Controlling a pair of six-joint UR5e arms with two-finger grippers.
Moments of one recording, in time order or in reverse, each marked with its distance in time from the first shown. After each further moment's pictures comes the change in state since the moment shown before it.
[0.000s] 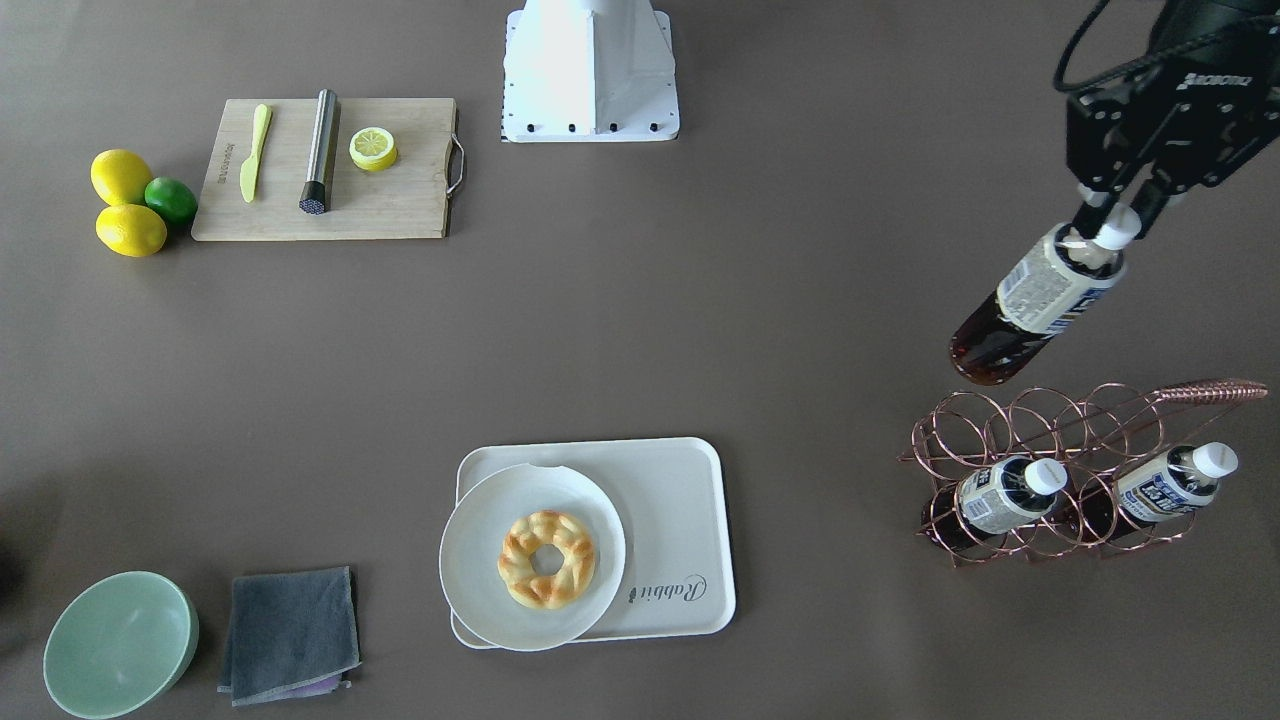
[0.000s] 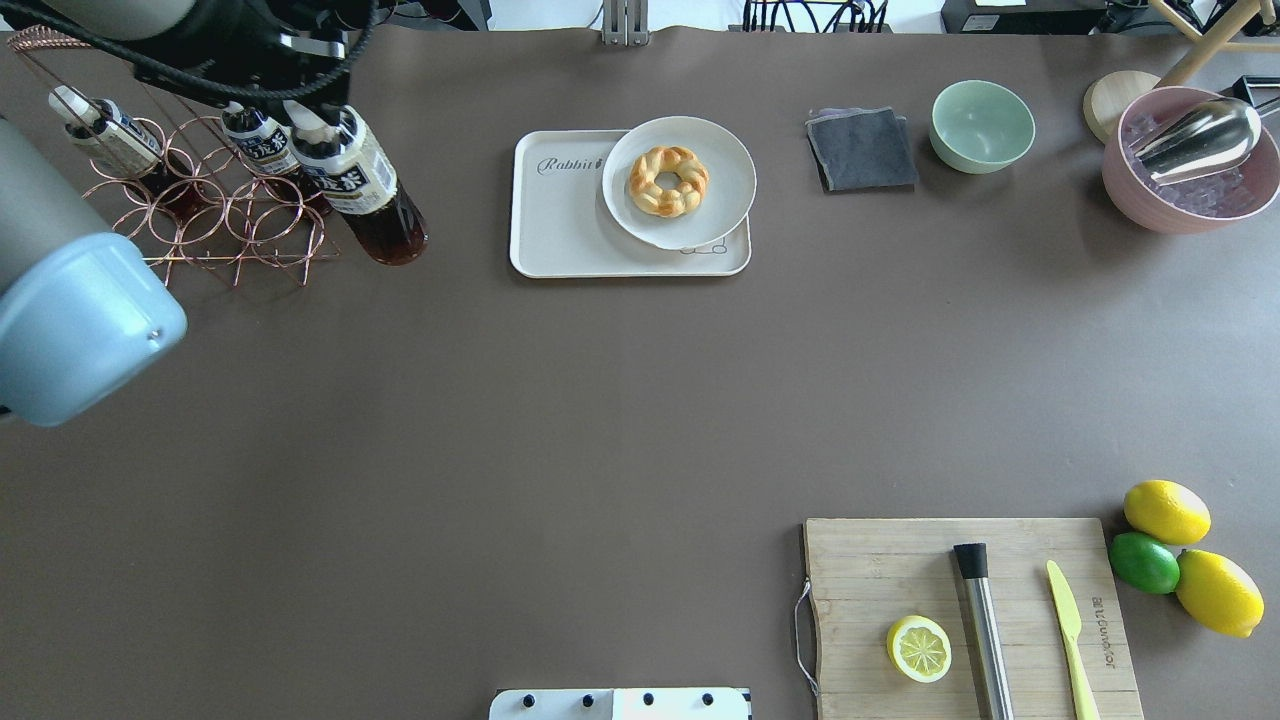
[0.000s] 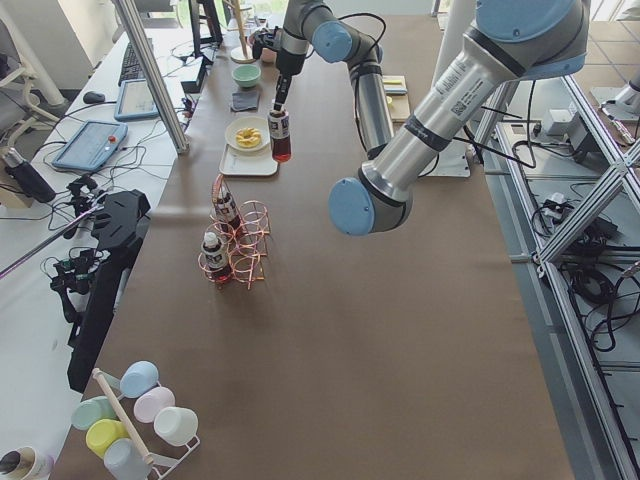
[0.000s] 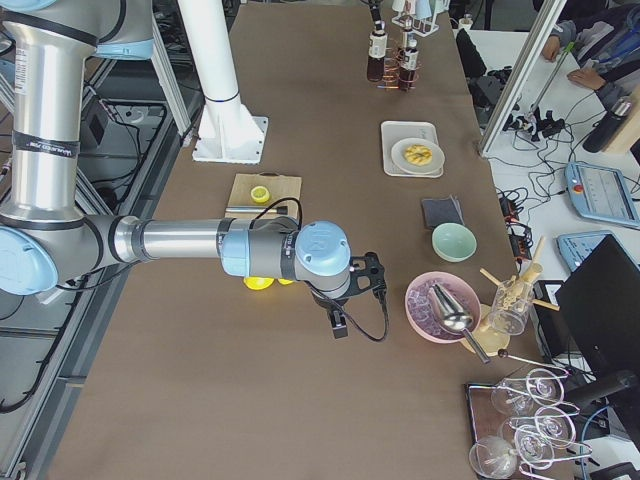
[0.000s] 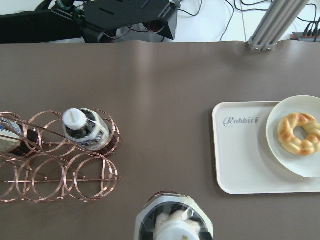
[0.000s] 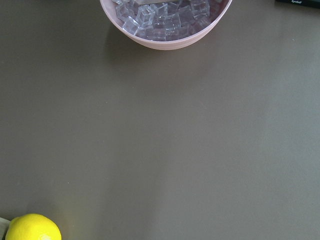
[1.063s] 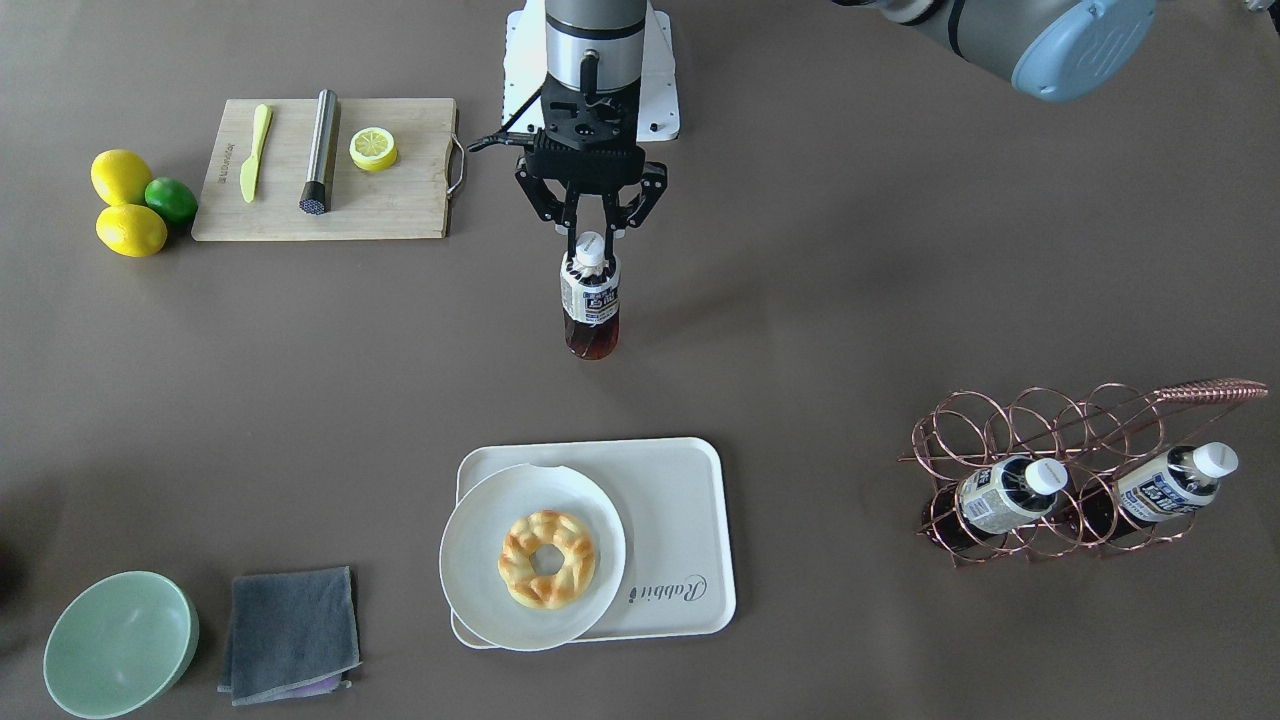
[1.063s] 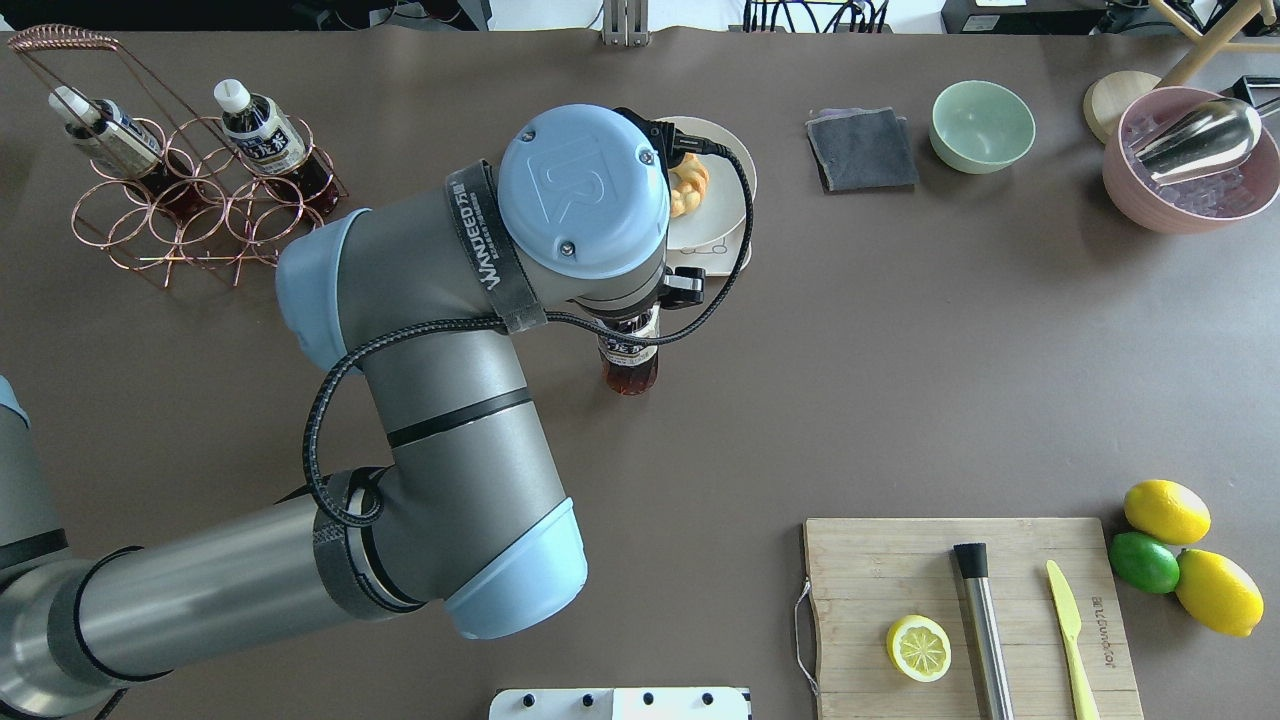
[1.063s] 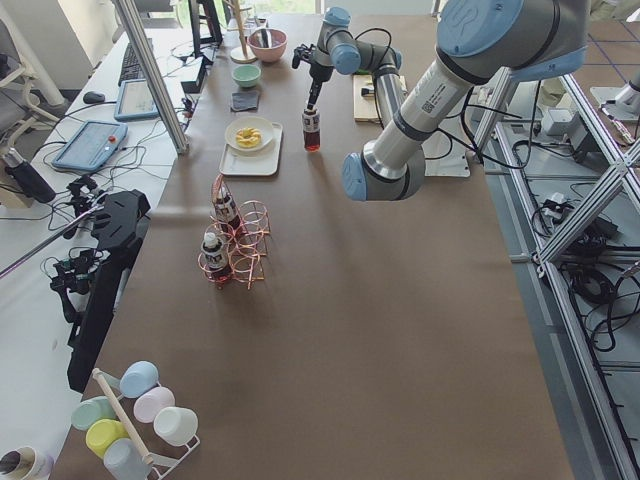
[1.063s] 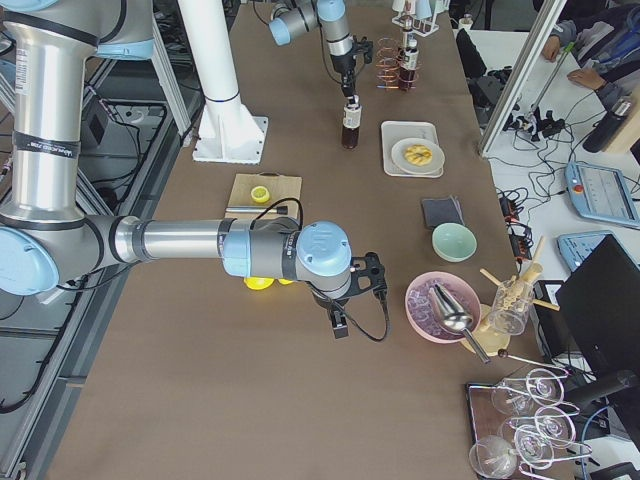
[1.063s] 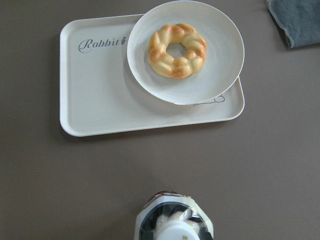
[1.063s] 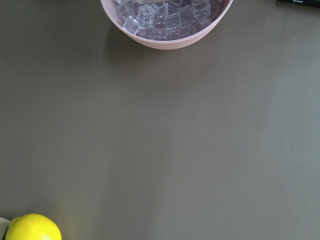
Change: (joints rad) left arm 0.400 -0.197 0.343 -0.223 0.250 -0.172; right arm -0.003 0.000 -0.002 0.000 0.000 0.000
